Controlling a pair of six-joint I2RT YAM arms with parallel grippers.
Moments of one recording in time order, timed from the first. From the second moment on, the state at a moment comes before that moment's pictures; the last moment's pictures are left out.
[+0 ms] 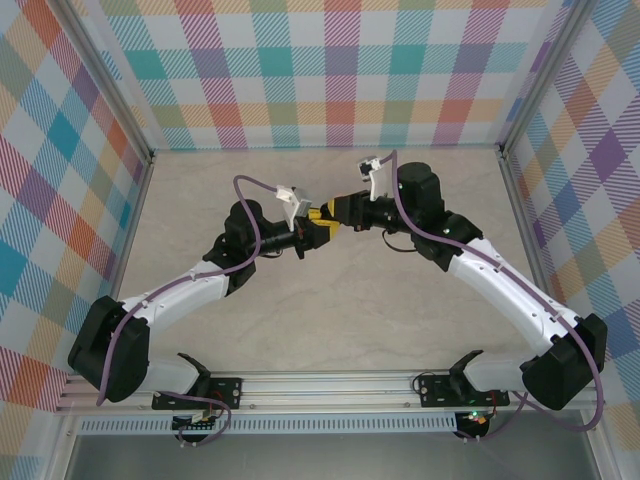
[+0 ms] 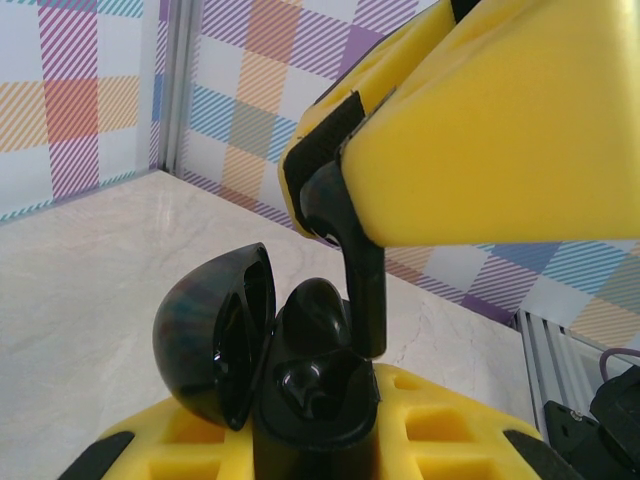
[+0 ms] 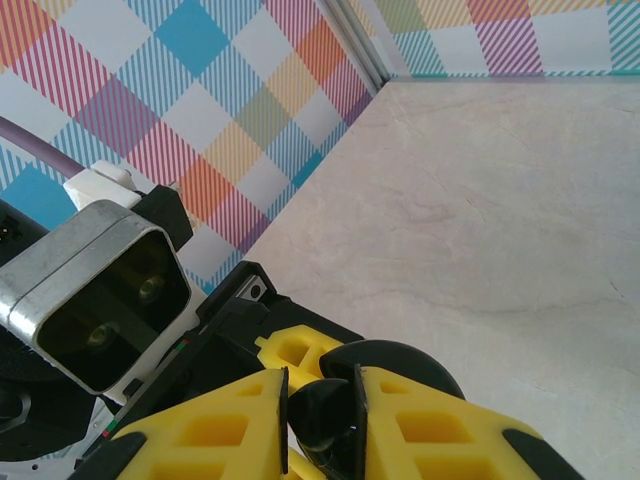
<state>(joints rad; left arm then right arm) -0.58 1.35 0.82 0.48 0.63 -0.21 0.62 1.28 1.20 -0.27 -0.43 0.44</state>
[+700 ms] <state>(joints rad) -0.58 1.35 0.82 0.48 0.63 -0.21 0.62 1.28 1.20 -0.29 -0.41 0.43</state>
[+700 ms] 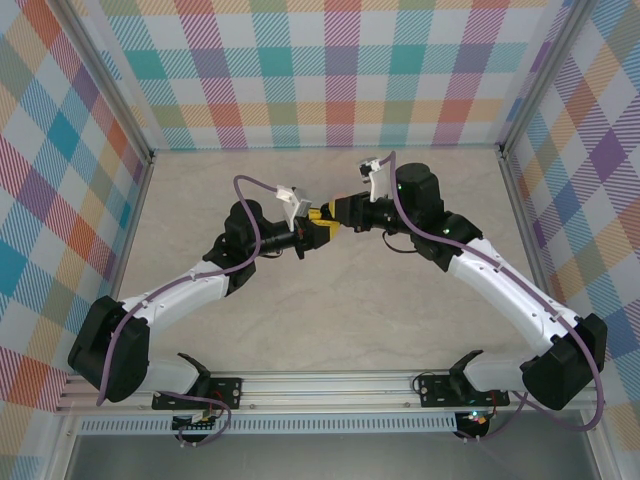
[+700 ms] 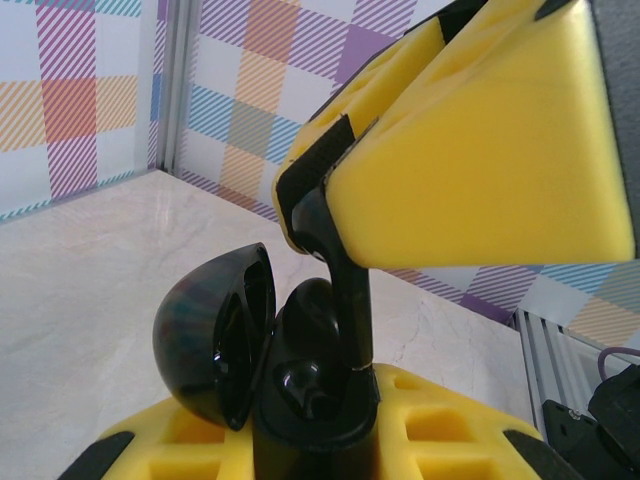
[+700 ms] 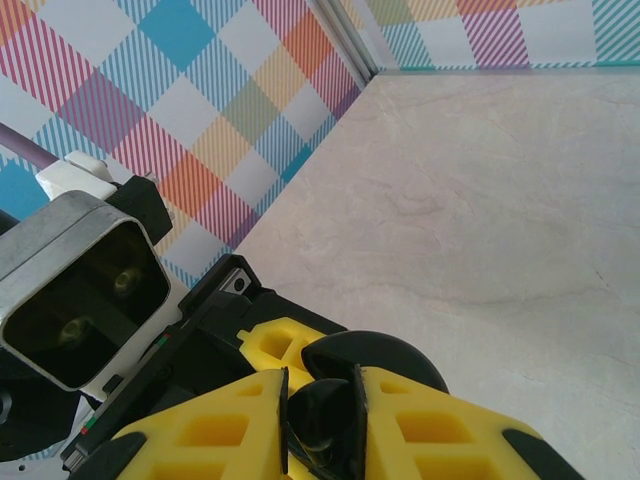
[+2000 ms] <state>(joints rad) -0.58 1.35 0.82 0.47 0.64 -0.24 0.62 1.29 1.20 -0.31 -0.40 0.41</state>
